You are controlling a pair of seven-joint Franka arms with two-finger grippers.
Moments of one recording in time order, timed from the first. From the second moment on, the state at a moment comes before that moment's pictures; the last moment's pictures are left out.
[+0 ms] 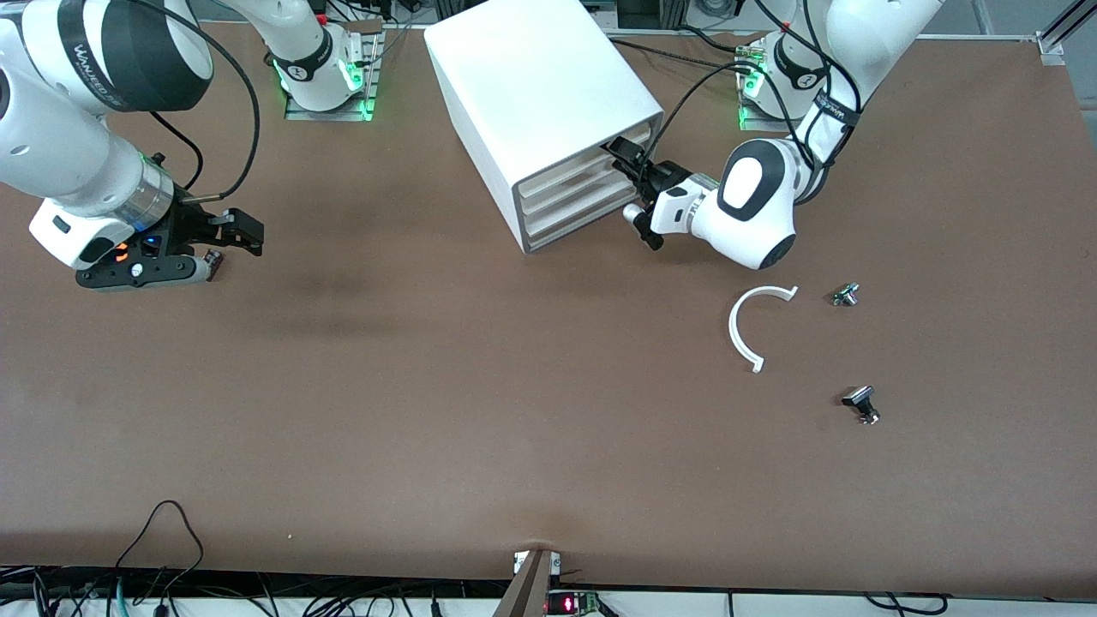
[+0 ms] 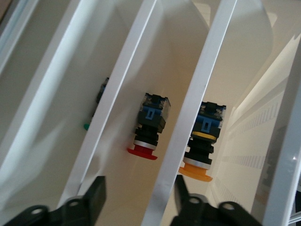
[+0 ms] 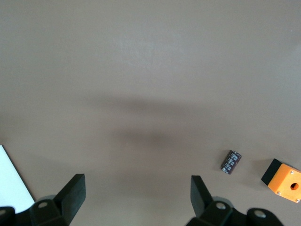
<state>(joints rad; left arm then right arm) -0.05 0.37 -0.44 -2.15 -1.01 1.73 0.60 0.23 0.10 -0.07 -1.71 -0.02 1.73 0.04</state>
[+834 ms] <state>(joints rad) -0.02 0.35 -0.29 -2.07 -0.98 1.72 0.65 0.24 0.10 -0.08 -1.68 -0.02 1.73 -0.03</state>
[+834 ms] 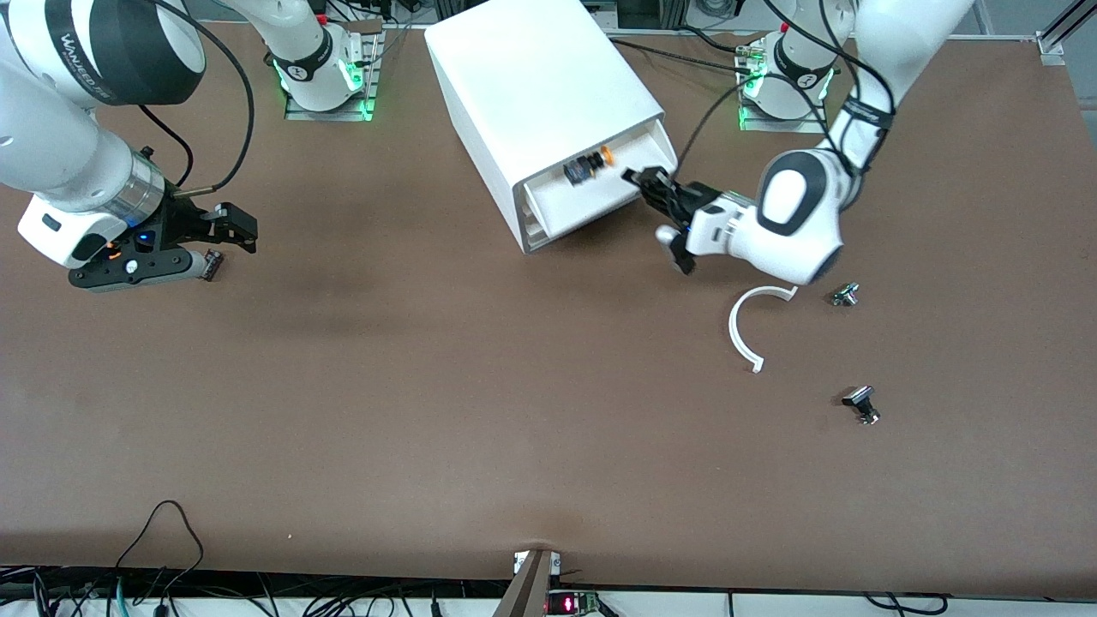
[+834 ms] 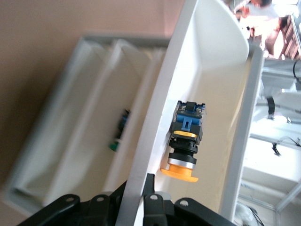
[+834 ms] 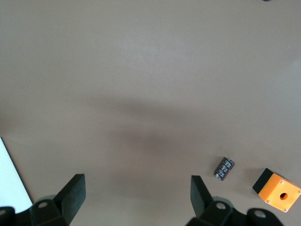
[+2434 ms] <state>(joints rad) 0.14 0.07 -0.11 -1.97 -0.62 2.14 0.63 0.60 0.15 -0.03 -1.55 0.06 1.80 -0.32</state>
